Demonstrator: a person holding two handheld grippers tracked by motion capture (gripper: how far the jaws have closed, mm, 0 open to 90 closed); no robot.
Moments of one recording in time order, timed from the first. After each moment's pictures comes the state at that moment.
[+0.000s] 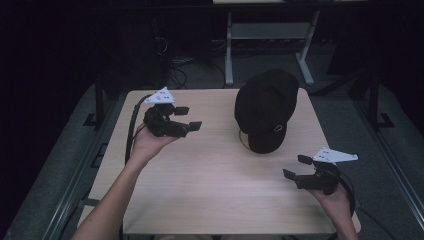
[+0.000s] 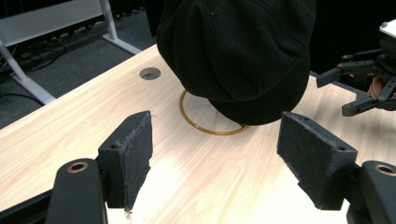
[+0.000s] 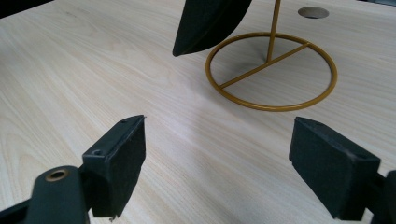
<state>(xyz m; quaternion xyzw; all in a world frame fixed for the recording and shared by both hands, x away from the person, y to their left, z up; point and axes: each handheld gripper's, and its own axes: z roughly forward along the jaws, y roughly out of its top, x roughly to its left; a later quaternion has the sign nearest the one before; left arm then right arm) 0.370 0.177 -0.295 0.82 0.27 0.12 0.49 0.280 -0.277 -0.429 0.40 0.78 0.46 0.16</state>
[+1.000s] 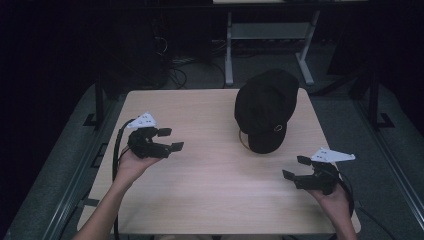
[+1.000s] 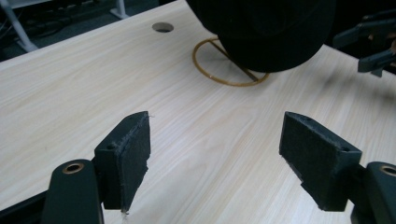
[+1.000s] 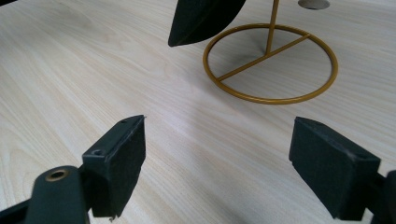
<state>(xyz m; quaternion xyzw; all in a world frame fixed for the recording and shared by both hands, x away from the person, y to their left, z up) 0.345 0.228 -0.353 0.82 0.31 0.11 0.47 0.283 -0.274 -0.433 0.40 0.78 0.45 0.16</state>
